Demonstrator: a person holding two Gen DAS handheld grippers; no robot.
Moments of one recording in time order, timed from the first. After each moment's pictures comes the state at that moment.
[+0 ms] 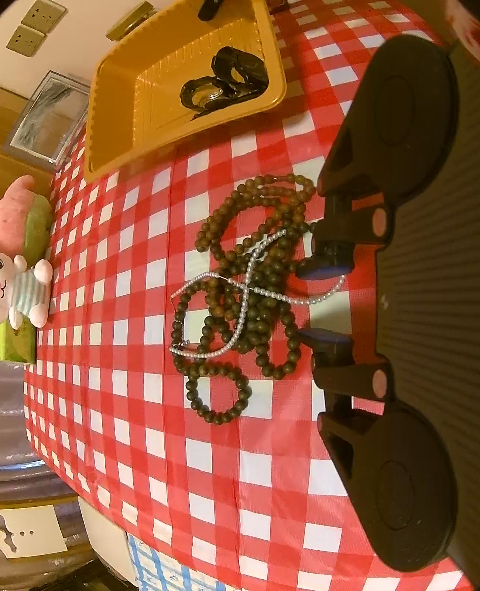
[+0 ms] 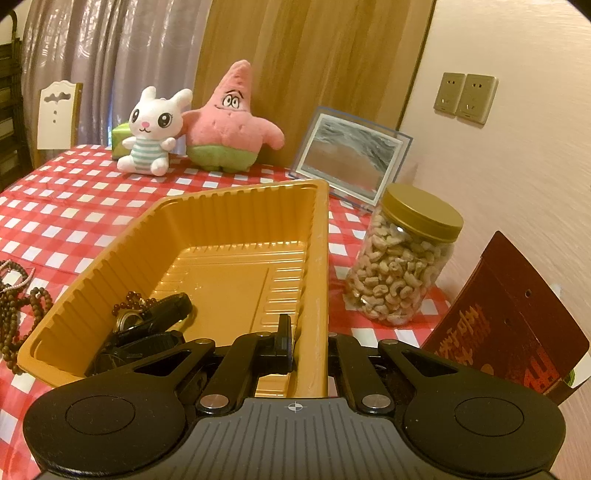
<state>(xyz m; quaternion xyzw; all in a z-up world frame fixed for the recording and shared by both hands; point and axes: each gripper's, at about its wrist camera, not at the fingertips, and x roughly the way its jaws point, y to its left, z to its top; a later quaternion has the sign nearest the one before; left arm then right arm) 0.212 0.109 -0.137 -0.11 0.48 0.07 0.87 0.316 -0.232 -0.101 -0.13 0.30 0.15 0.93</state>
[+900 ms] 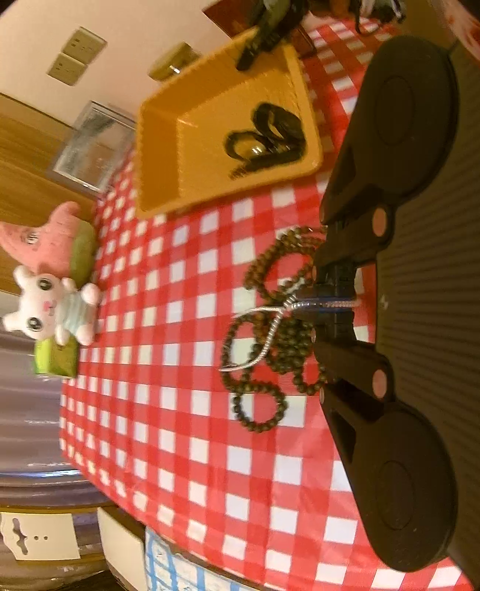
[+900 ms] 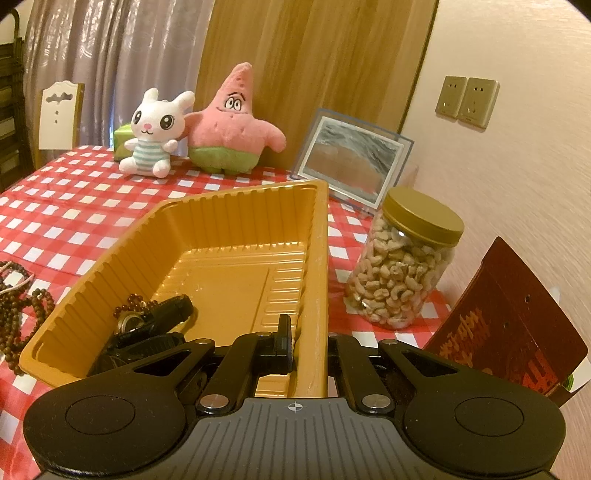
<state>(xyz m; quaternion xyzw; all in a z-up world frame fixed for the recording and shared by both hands) 0.197 0.109 -0.083 -0.14 0.43 0.04 0.89 0.315 -0.232 -0.098 -0.13 0.29 0.15 0.93</state>
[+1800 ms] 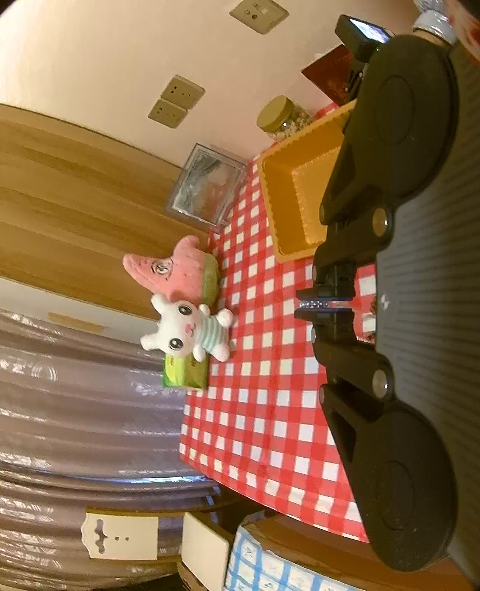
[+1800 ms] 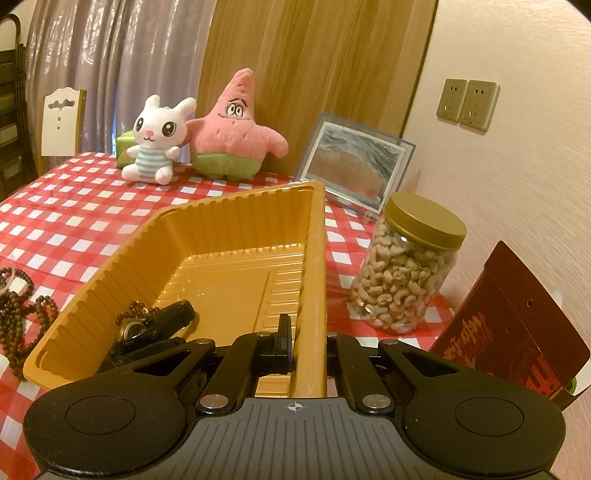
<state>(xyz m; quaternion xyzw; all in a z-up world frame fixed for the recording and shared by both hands) 0.183 0.122 0.046 -0.13 0.29 0.03 0.95 0.317 -0.232 -0.096 -0.13 0.29 0.16 0.94</state>
